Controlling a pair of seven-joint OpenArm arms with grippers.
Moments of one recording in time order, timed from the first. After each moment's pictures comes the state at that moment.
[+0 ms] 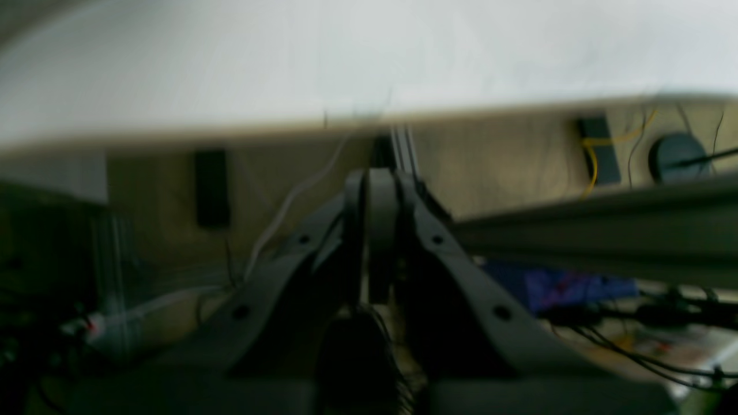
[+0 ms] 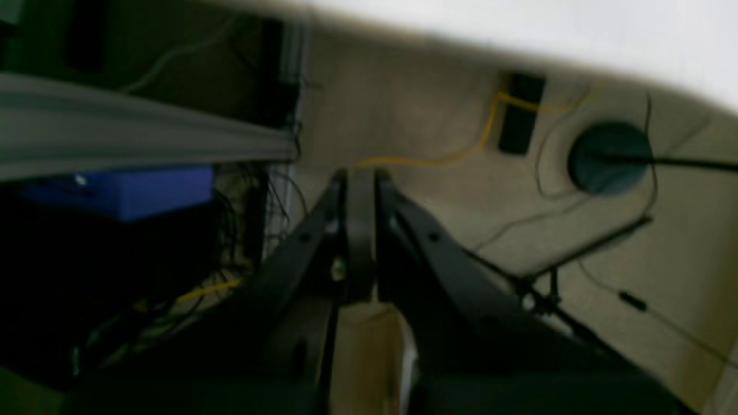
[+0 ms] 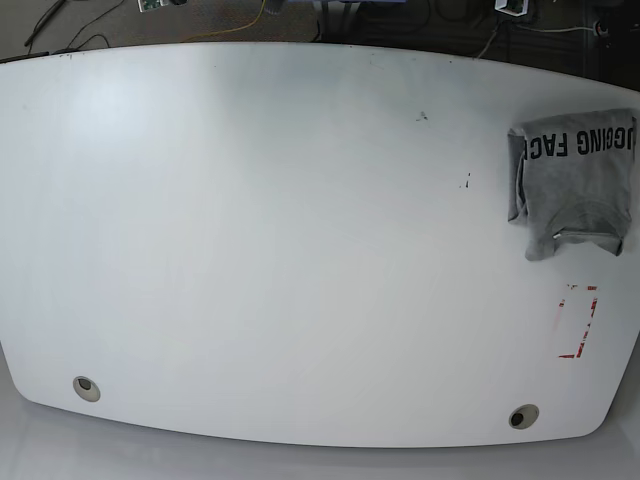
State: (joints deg) left arm 61.3 6.9 -27.4 106.3 2.6 -39.4 -3.8; right arm -66.1 4.2 20.4 108.2 5.1 24.4 -13.7
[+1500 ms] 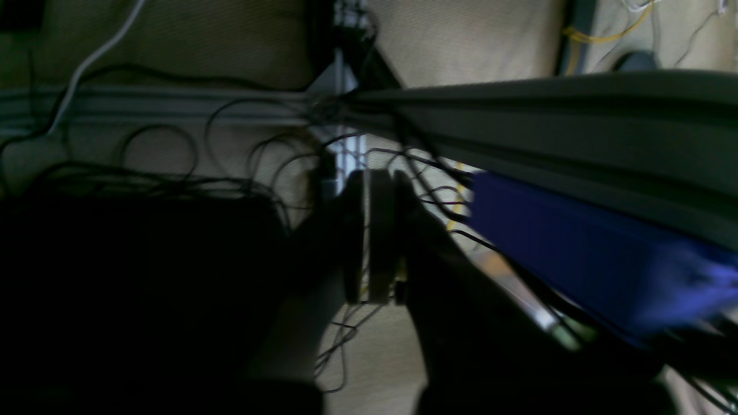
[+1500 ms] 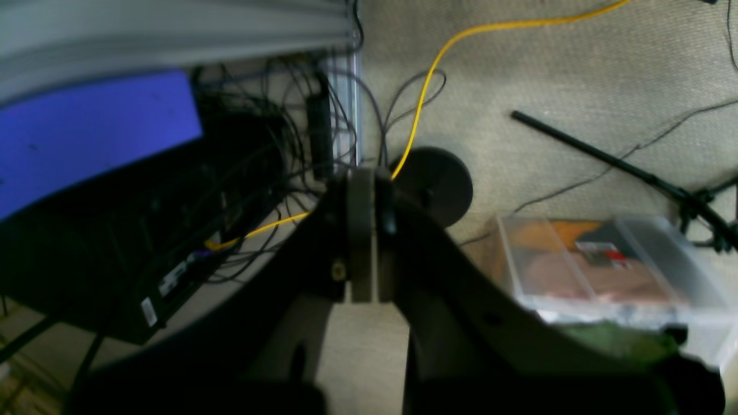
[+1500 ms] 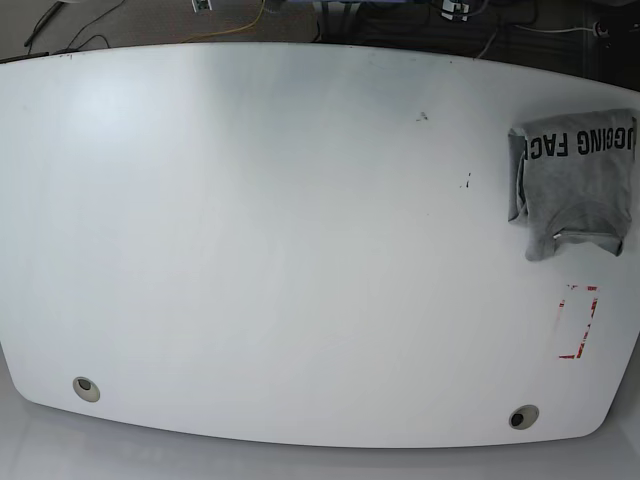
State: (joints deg) left arm 31.5 3.6 -27.7 50.0 12.6 -34.7 -4.3; right arm -38.2 6.5 9.3 57.0 5.0 24.3 -11.7
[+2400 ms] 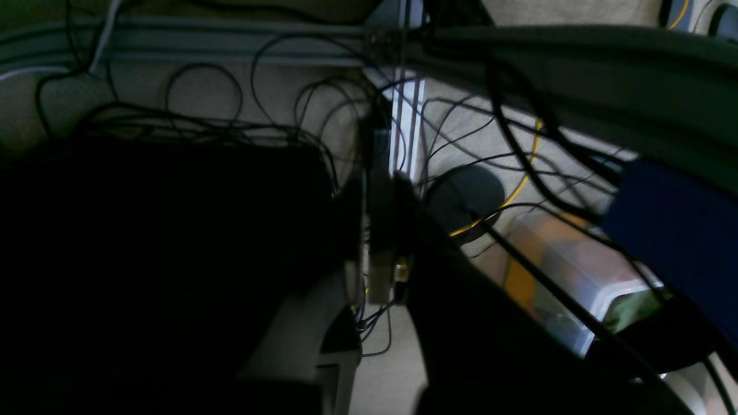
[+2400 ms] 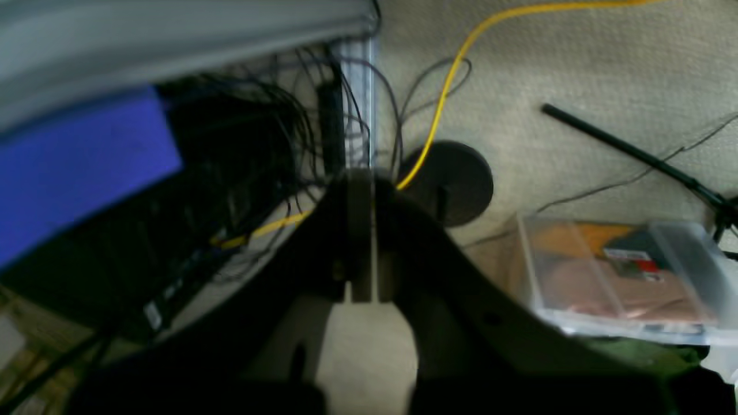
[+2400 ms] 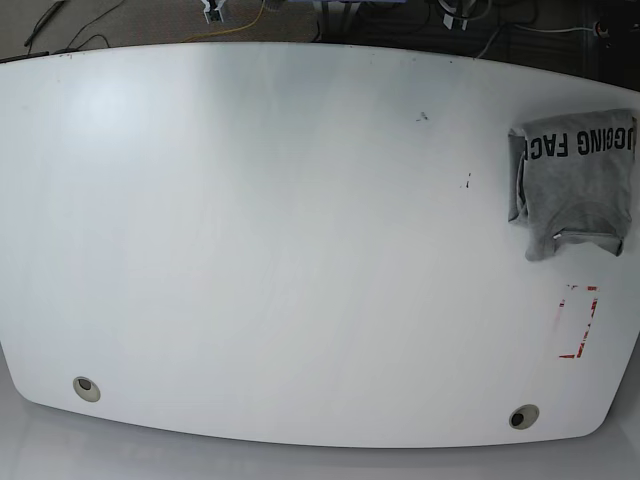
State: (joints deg) left arm 14.4 -5.2 -17.0 14.9 12.2 -20.4 -10.9; right arm -24.4 8.0 3.9 34.0 5.2 24.3 -6.3
